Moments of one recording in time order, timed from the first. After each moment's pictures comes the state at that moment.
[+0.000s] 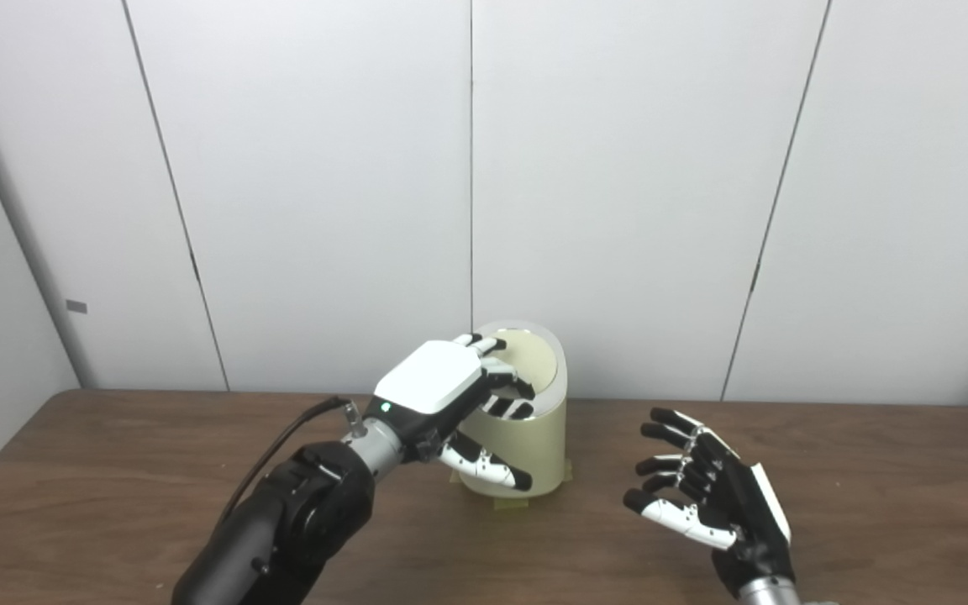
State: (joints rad) left arm -0.65 0.34 -0.41 0.09 0.82 -0.08 -0.27; right arm -0.25 -0.05 -0.05 0.14 0.03 -0.12 0.01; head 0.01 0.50
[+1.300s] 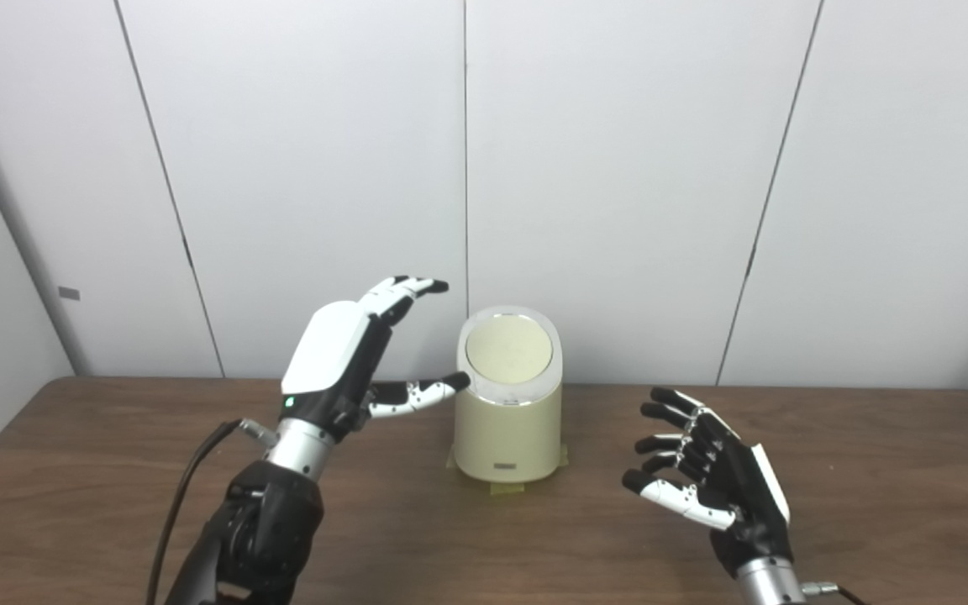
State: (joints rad) left arm -0.44 0.20 -0.07 -0.05 0.56 -0.05 0.00; right arm -0.25 -0.05 -0.05 0.11 0.03 -0.11 0.00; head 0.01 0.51
